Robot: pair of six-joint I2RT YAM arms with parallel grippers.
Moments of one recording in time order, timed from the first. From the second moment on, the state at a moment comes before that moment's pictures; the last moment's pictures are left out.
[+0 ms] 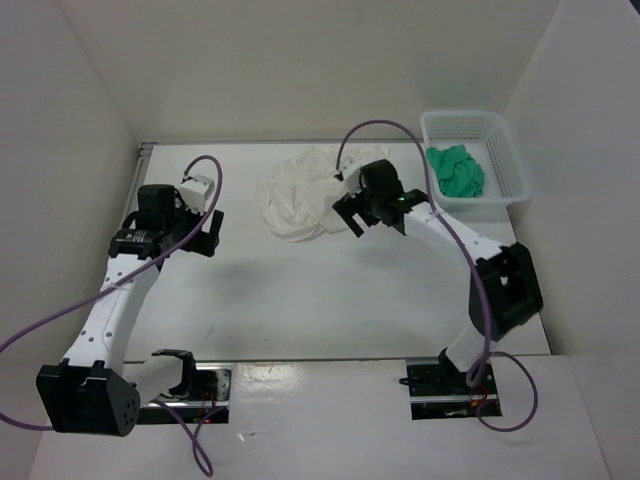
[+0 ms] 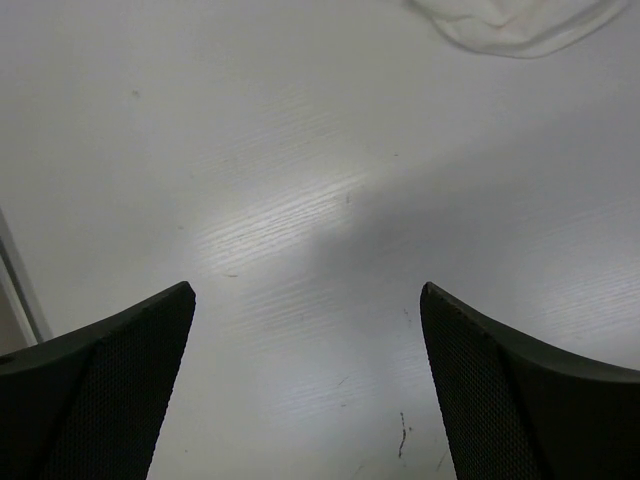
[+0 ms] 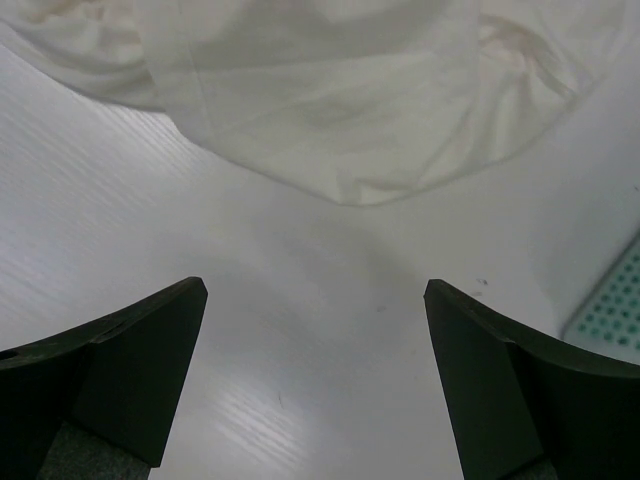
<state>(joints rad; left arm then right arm) -0.05 1.10 1.01 -0.66 0.13 0.25 0.46 1.56 1.20 -0.38 0.05 -0.34</state>
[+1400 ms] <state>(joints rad) -0.01 1.10 0.99 -0.64 0.14 0.22 0.58 1.49 1.50 -0.44 0.01 -0.38</state>
